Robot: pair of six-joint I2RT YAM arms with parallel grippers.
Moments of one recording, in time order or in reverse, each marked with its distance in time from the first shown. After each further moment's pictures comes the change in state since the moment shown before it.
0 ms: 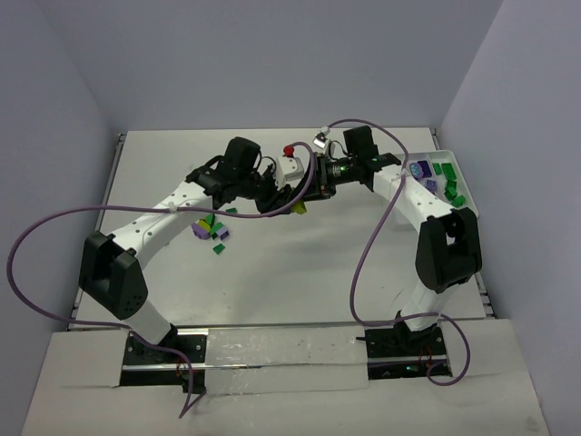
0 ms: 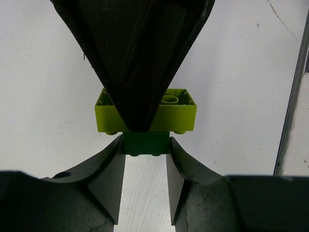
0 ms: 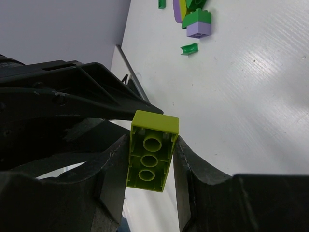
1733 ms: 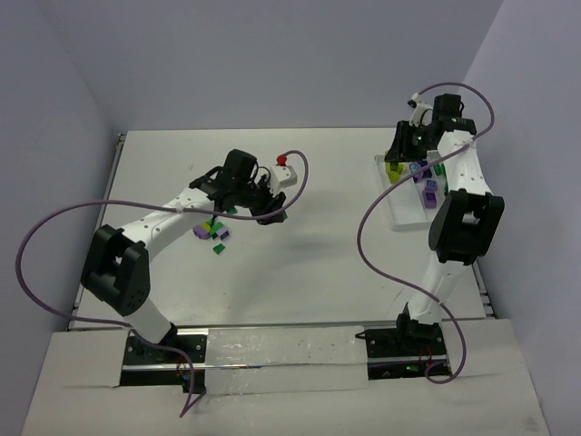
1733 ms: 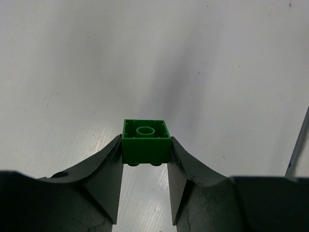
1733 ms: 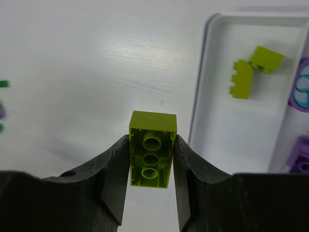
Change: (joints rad) left arm 0.041 0.015 -0.154 0.101 -0.034 -0.049; right arm -0.511 0.223 0.464 -0.411 0.467 -0.551
